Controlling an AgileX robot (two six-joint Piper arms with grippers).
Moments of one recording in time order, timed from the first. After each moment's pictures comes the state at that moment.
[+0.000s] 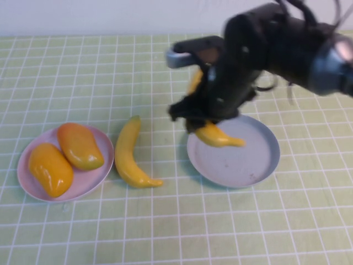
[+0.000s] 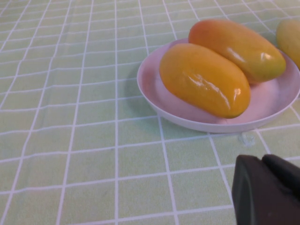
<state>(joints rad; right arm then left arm) 0.66 1.95 -1.79 0.04 1.05 0.23 -0.05 -0.01 0.03 -0.05 0.38 0.13</state>
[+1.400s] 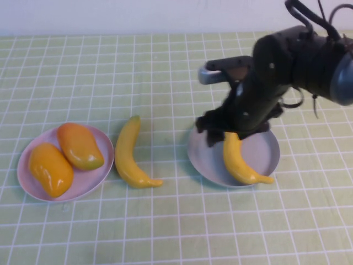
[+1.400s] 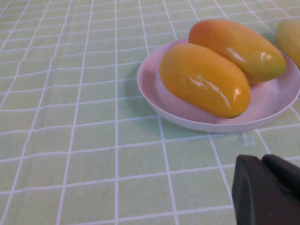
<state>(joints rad) 0.57 1.91 -1.59 0.04 0.98 0.23 -0.05 -0.01 0.03 -0.05 0.38 0.13</state>
